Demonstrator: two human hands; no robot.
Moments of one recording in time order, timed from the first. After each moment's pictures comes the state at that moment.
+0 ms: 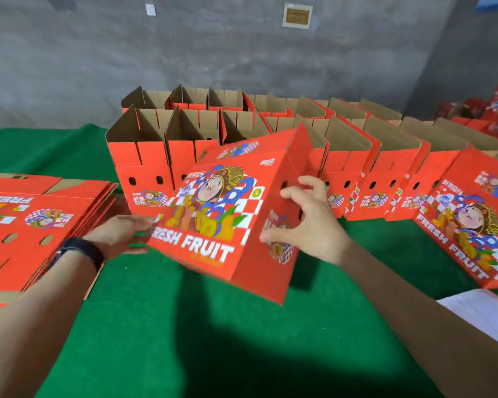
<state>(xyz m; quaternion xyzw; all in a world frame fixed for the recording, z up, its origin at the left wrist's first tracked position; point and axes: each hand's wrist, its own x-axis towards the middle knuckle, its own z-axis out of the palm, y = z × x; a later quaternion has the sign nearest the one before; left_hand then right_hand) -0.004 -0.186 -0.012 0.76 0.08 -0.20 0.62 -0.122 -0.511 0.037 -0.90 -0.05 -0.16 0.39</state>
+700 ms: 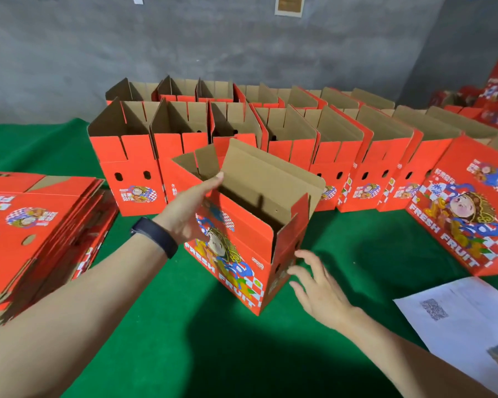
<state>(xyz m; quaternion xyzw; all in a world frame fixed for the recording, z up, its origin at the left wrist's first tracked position) -0.037 -0.326 0.035 0.65 0.04 -0.22 0.72 -0.162 -0.566 -0.117 -0.96 -0.13 -0.22 0.14</state>
